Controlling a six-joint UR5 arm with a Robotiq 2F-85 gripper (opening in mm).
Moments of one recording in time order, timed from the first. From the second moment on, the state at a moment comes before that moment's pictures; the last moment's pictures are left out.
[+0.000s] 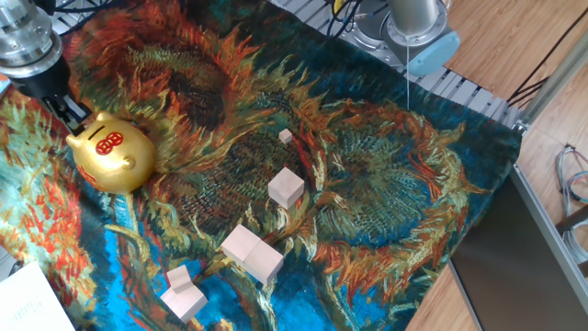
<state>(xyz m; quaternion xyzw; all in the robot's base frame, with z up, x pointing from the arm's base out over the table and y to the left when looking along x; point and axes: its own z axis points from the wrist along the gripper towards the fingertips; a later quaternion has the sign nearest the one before) 0.673 -0.197 0.151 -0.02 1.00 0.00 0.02</state>
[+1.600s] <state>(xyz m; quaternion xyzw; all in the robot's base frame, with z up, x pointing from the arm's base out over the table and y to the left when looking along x) 0.675 -0.197 0.133 -0.02 1.00 0.01 0.03</state>
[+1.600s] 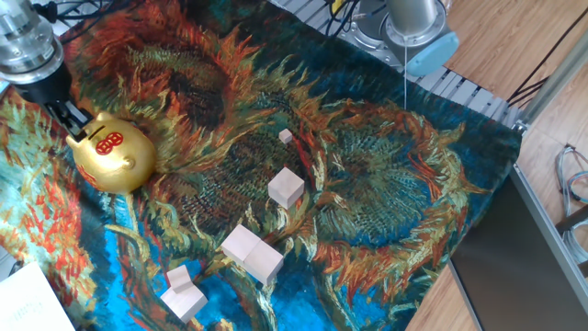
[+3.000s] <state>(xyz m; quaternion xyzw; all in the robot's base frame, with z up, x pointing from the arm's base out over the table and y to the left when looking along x) 0.667 -0.201 0.126 -0.05 1.00 0.02 0.03</state>
